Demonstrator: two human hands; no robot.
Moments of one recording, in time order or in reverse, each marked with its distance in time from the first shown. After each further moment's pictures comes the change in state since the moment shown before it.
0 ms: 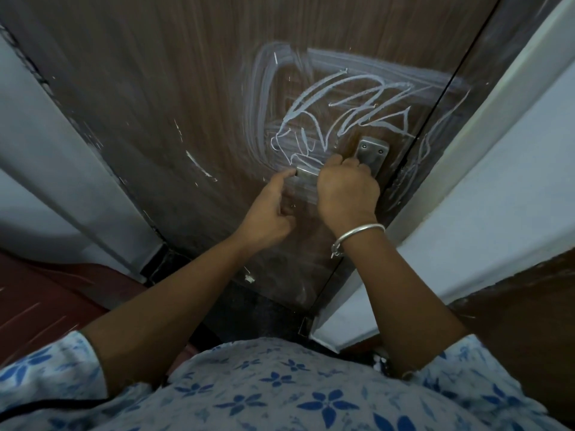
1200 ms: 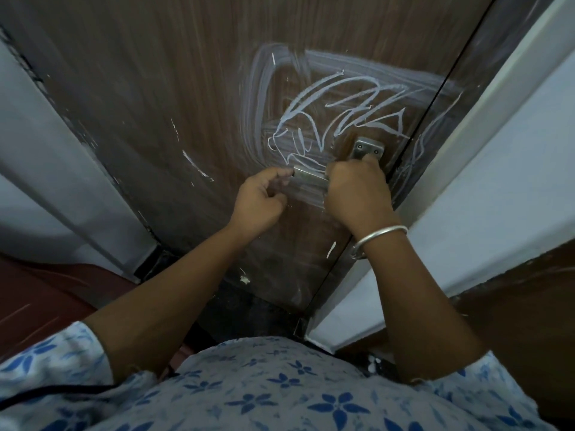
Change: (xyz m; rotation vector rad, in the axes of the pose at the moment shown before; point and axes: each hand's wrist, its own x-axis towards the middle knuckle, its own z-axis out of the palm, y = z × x) left_hand 0.013 -0.007 -0.005 -0.027 0.191 0.030; right_hand 0.002 0.025 -0.025 0.124 -0.129 -0.164
